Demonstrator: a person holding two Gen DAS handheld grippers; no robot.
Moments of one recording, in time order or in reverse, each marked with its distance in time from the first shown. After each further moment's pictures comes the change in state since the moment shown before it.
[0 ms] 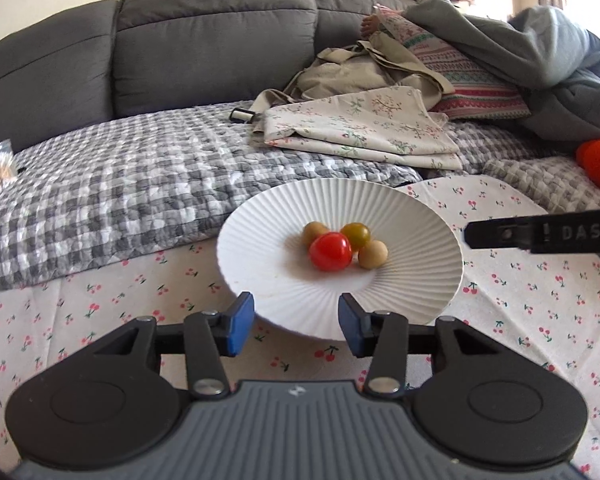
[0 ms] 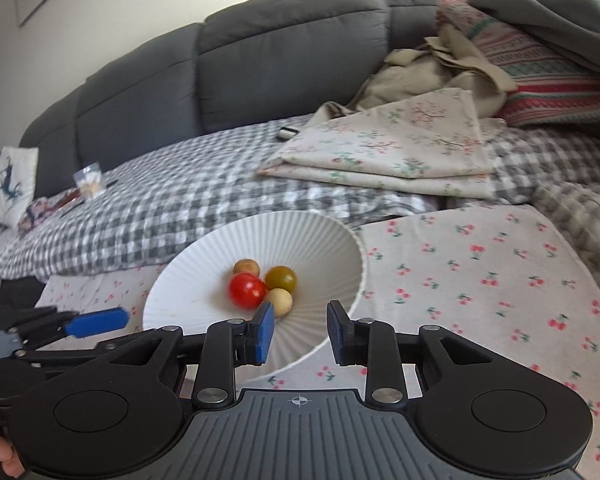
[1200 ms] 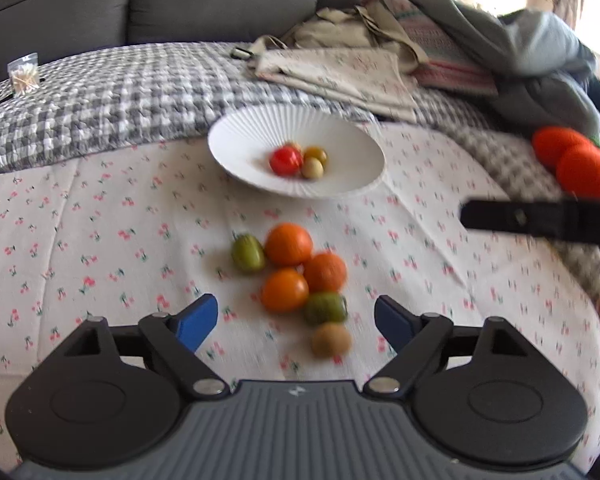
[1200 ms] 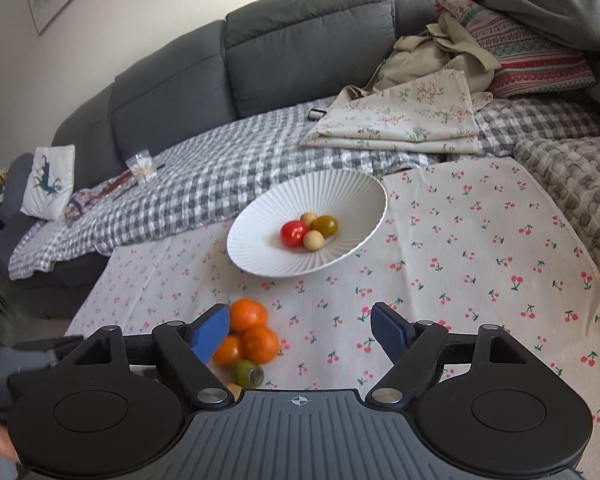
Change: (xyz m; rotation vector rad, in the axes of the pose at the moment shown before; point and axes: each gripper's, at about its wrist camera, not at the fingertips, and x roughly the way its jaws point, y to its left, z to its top) left arm -0.096 -0.025 -0.058 -0.122 0.171 -0.077; right arm -0.110 0.025 -0.046 0.041 0.067 0.080
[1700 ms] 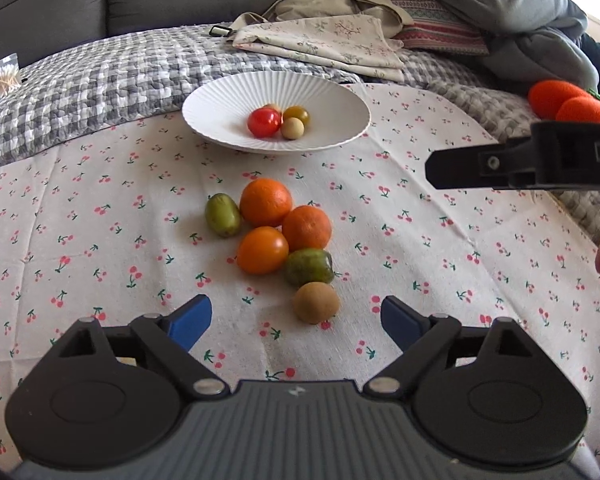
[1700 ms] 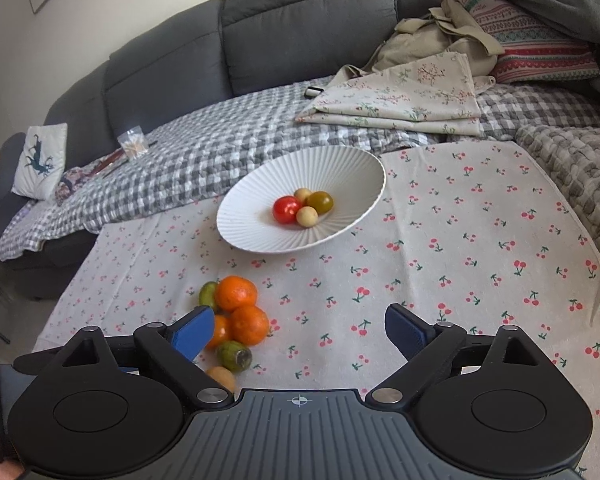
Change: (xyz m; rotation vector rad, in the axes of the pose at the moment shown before) left arm 0.021 -0.019 -0.021 0.069 0.047 0.019; right arm 0.015 0.000 -0.010 -0.021 0.053 -0.025
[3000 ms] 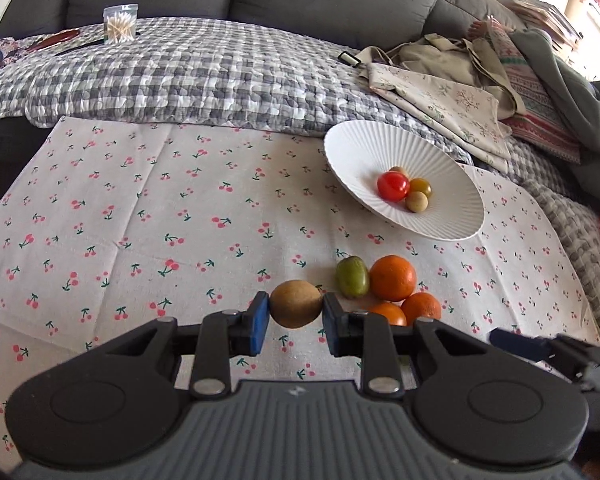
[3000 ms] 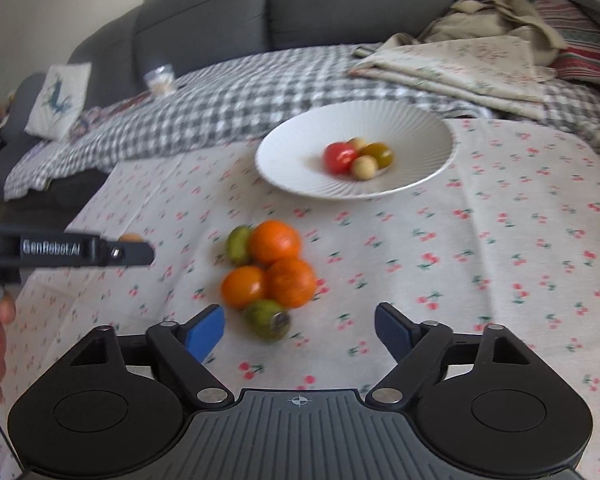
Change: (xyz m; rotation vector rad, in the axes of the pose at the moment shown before) left arm -0.017 0.087 0.025 -0.336 -0.052 0.118; right arm 0.054 0.044 -0.027 -0.151 0.090 0.032
